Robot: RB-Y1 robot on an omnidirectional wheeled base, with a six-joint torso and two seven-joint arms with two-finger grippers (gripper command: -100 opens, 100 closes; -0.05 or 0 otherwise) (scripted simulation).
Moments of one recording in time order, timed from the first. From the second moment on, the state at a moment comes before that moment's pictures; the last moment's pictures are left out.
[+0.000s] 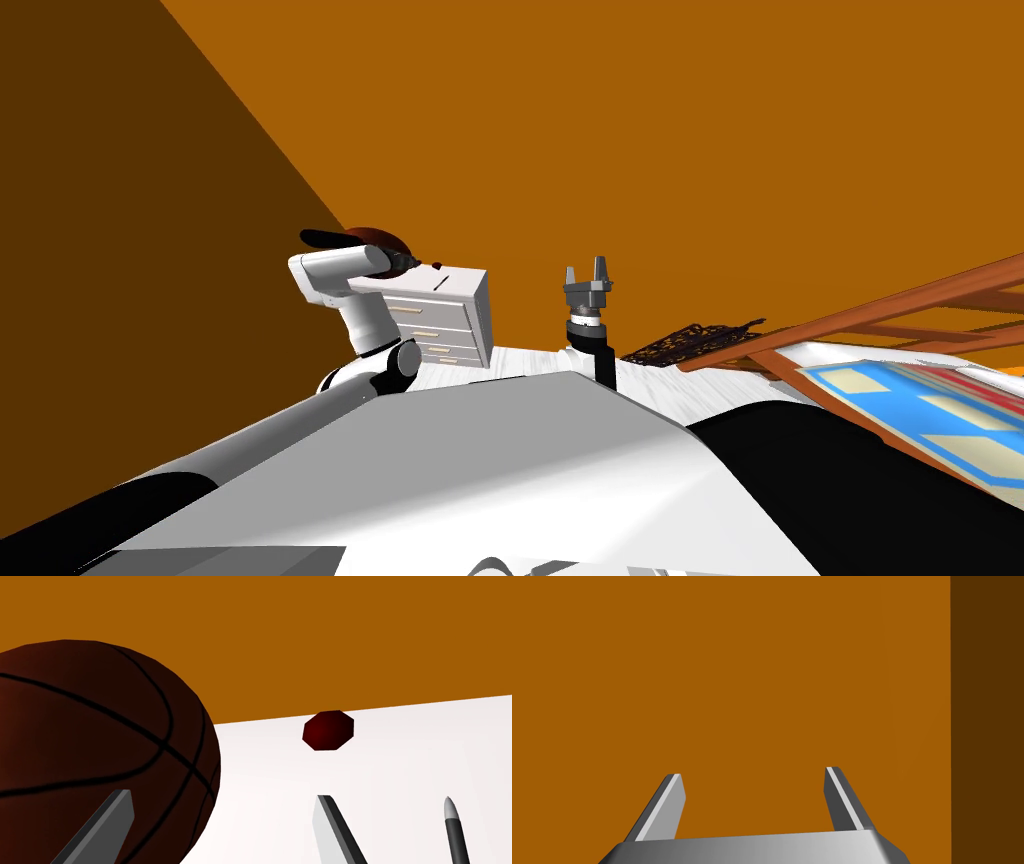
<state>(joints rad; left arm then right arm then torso) -0.67 0.19 0.53 -1.82 0.02 1.25 0.94 0.47 -0.03 0.07 -2.40 -0.05 -0.43 -0.15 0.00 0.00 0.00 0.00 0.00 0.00</state>
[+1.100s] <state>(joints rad) -0.81 0.20 0.57 -1.68 0.04 1.55 1.09 0.47 -0.03 0.07 -2.40 -0.05 -0.43 -0.15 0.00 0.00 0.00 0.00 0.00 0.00</state>
